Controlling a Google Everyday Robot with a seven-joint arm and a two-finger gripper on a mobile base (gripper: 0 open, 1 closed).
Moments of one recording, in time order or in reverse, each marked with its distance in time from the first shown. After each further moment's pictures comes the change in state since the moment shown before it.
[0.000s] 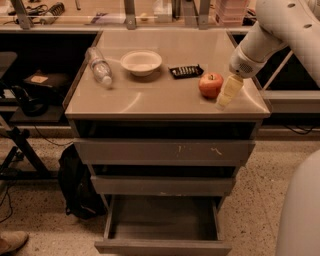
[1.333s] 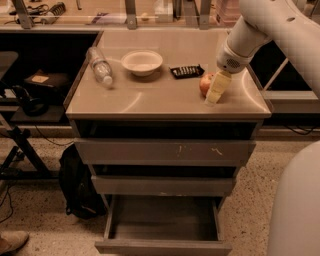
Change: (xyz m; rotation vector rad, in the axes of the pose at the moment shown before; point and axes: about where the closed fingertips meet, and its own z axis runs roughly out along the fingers) arm -0.039 0.007 0.002 0.001 0.007 -0.057
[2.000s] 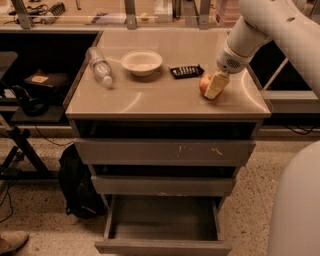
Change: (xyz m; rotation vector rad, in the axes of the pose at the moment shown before) arm 0.000 0.000 0.000 0.000 0.000 0.000
